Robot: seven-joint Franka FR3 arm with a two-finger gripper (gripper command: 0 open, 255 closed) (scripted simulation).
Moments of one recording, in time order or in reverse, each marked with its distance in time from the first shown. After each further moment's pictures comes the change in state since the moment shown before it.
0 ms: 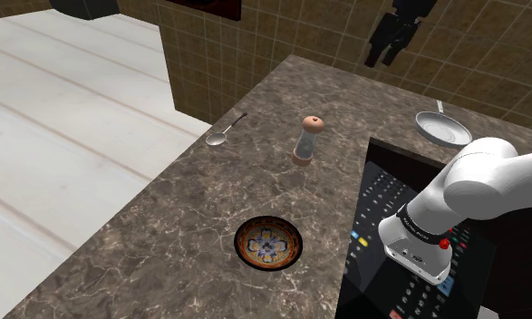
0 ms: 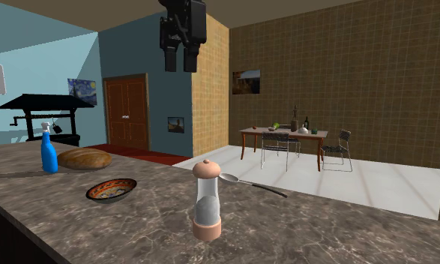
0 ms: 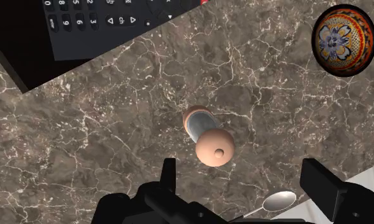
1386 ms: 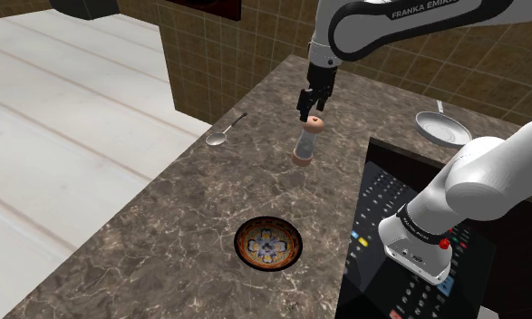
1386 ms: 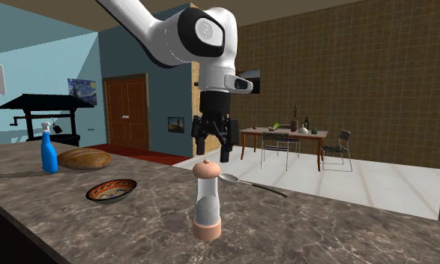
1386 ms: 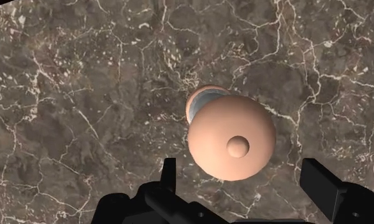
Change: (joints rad) arm 0.045 0.468 0.121 -0.104 -0.080 0.455 -0.016
